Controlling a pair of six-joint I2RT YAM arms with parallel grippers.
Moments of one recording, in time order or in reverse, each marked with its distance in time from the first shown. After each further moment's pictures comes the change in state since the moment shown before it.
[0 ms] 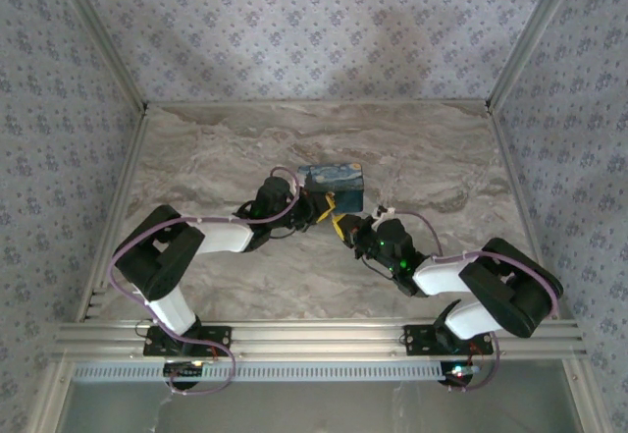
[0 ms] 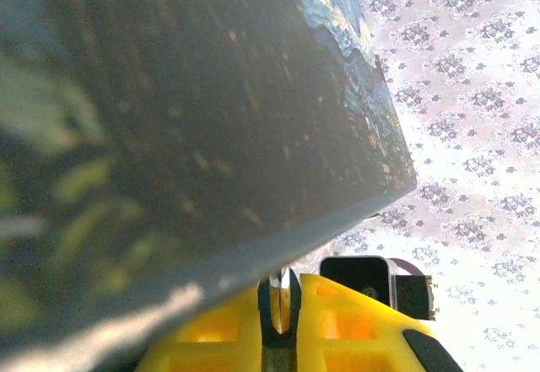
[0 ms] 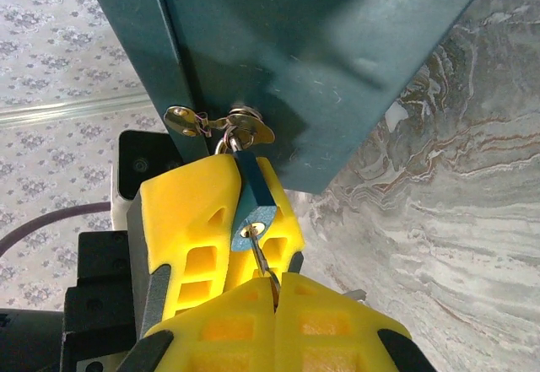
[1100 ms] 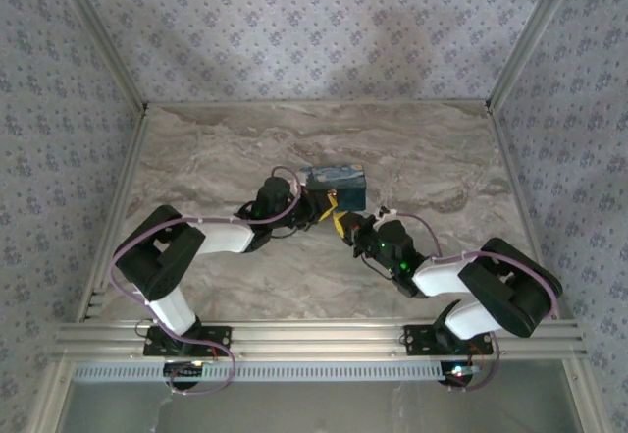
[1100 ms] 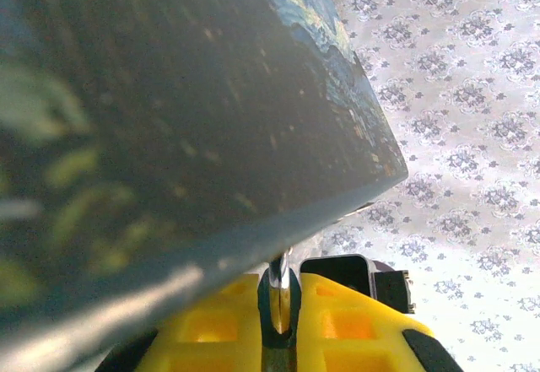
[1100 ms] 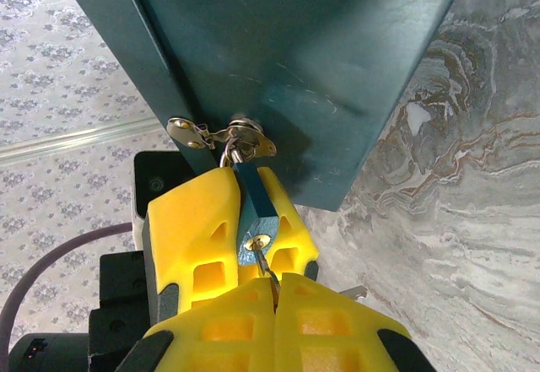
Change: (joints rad) left arm -0.009 0.004 0.000 0.043 0.000 -0.009; right arm 0.003 0.004 -0.010 0.054 0.048 0.085
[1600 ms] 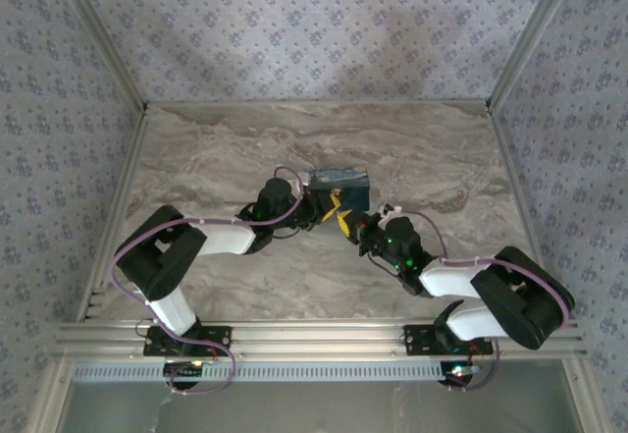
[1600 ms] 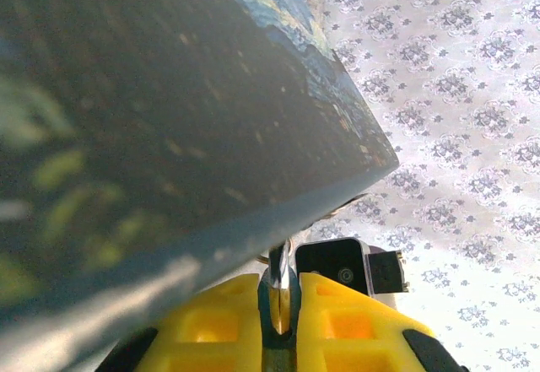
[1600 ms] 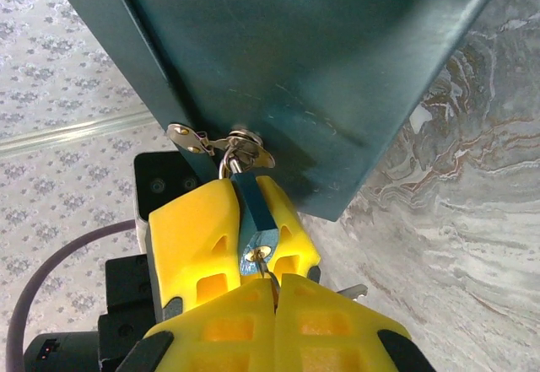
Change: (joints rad) left arm -0.013 0.002 -0.003 0.043 0.004 -0.010; right arm -0.068 -0.085 -0.005 -0.089 -0.105 -0.022
